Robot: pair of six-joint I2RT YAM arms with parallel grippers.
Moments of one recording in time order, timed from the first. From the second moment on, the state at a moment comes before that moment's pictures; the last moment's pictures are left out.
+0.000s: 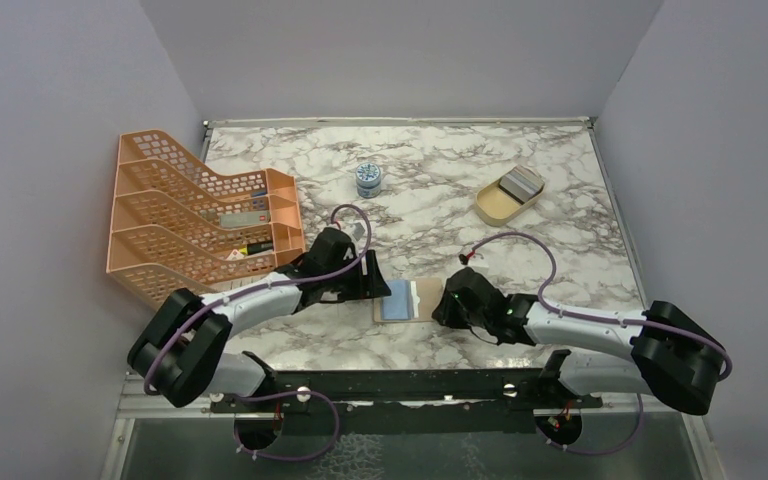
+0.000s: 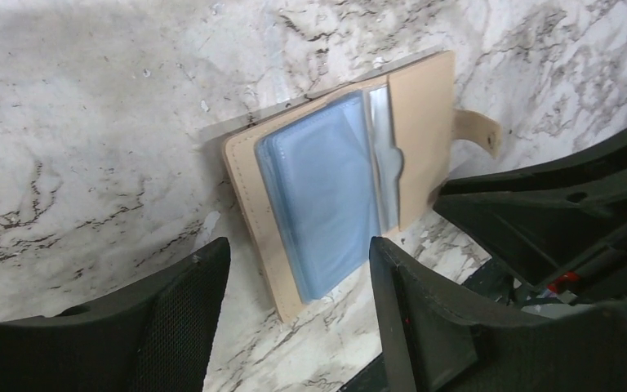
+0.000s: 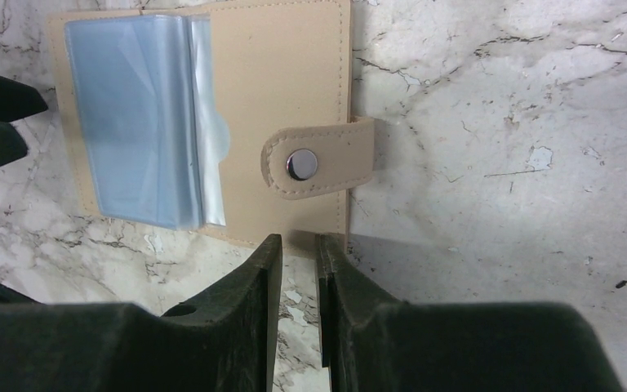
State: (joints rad) left arm -0.63 1.31 0.56 -0.03 0.30 -0.71; right arm 0.94 1.21 0.43 -0.09 0.21 0.91
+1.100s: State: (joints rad) left arm -0.63 1.36 0.45 0.30 0.41 -0.88; right arm 0.94 1.17 0.45 -0.11 0.18 0.90
